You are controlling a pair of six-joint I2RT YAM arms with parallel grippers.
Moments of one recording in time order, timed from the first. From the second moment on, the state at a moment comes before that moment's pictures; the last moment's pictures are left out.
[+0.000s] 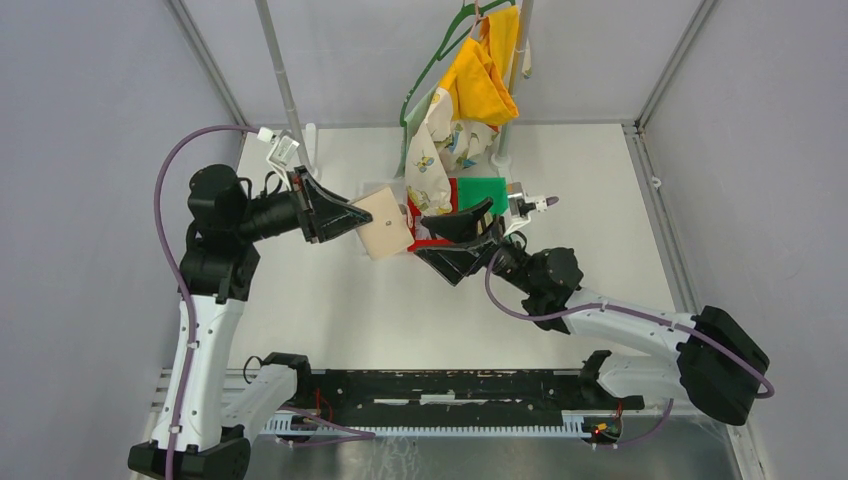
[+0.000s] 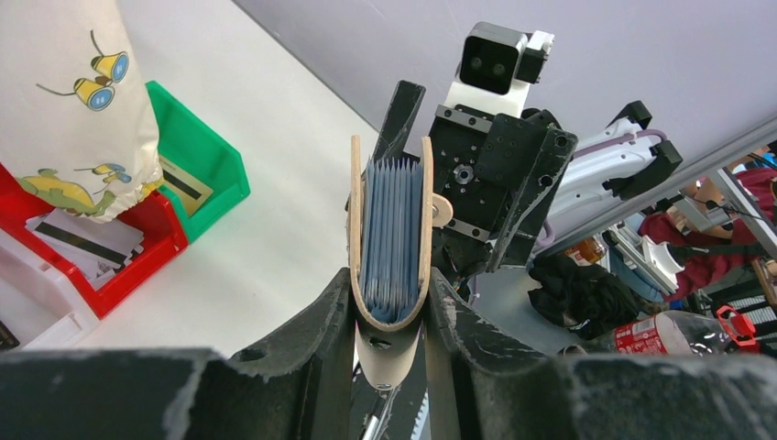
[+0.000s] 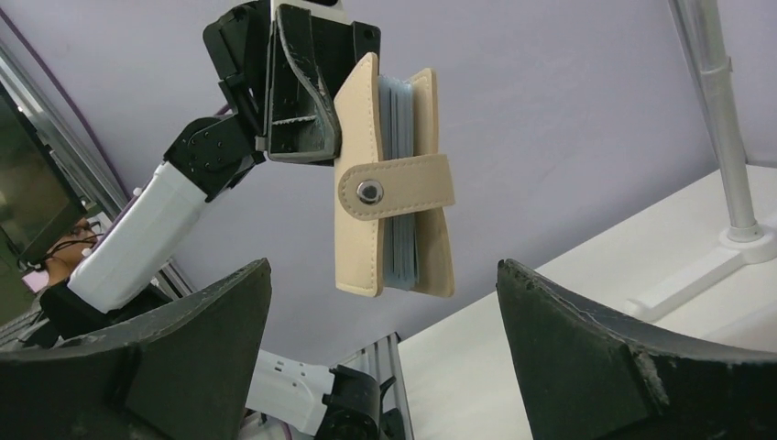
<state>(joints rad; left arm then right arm) -0.10 0.89 1.19 -0.40 1.06 -0.49 0.90 1.18 0.57 1.15 -0.25 0.71</state>
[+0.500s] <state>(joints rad) -0.10 0.86 1.19 -0.25 1.11 -0.64 0.99 1.33 0.70 1.15 -0.11 0.71</state>
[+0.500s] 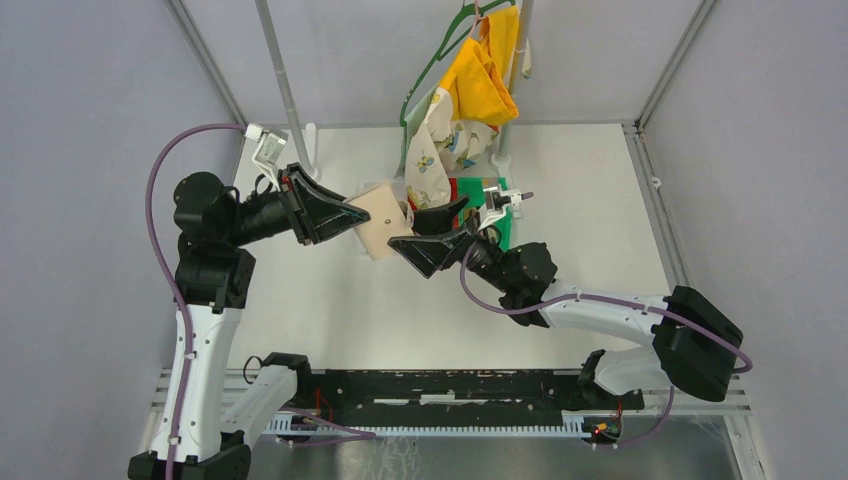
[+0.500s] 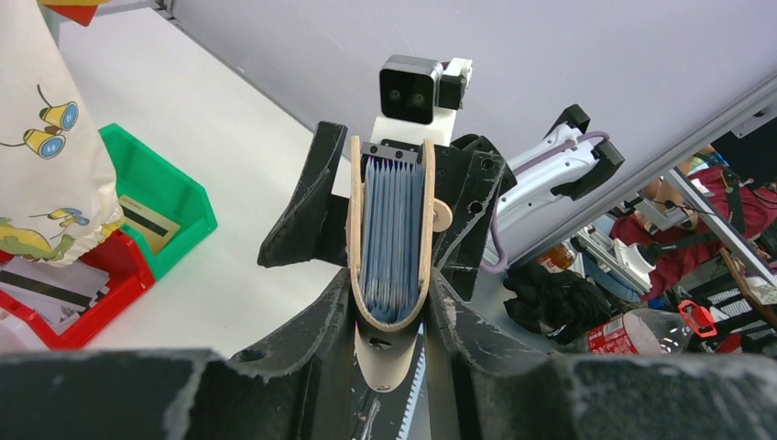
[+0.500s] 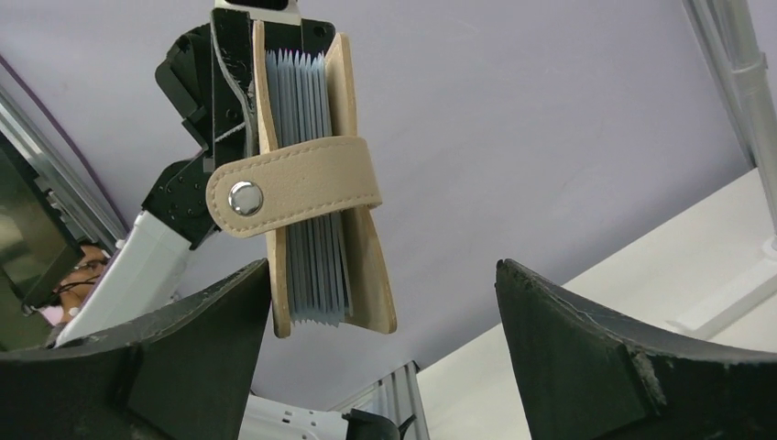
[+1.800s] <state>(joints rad) -0.10 0.80 1.19 -0.42 1.13 -0.41 0.93 1.32 0.92 0.91 -0.29 0.70</state>
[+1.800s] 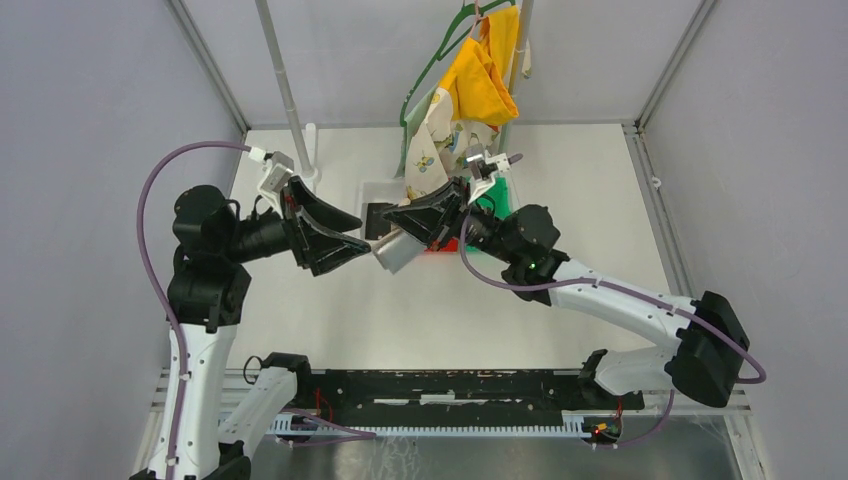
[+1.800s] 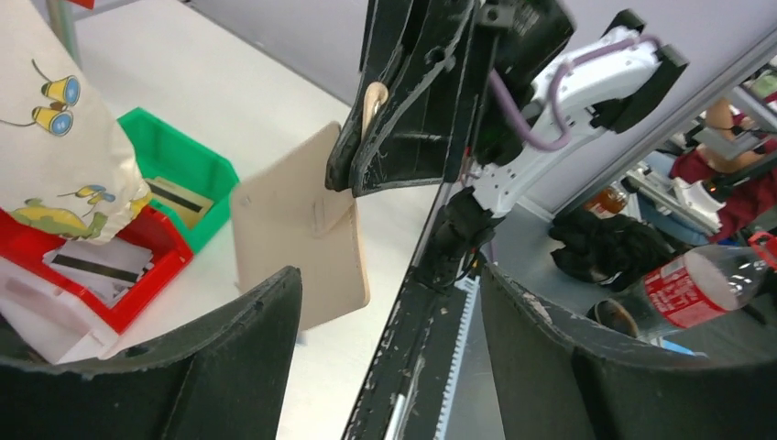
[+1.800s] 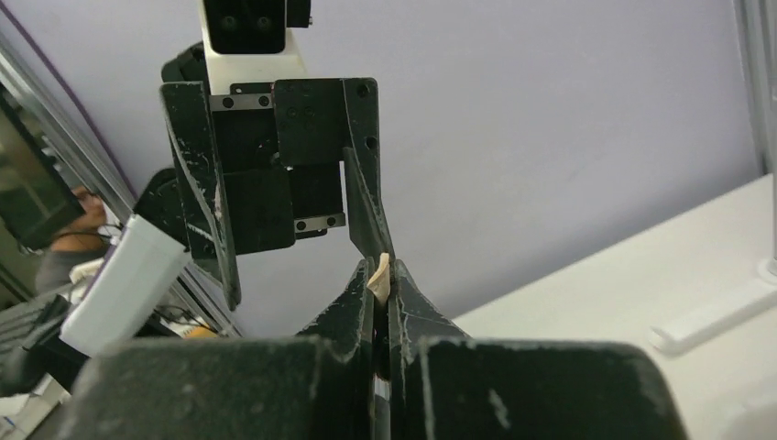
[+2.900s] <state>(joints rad) -0.10 0.70 1.01 -0.55 1.19 0.07 1.04 1.40 1.32 0.20 -0.47 0.42</state>
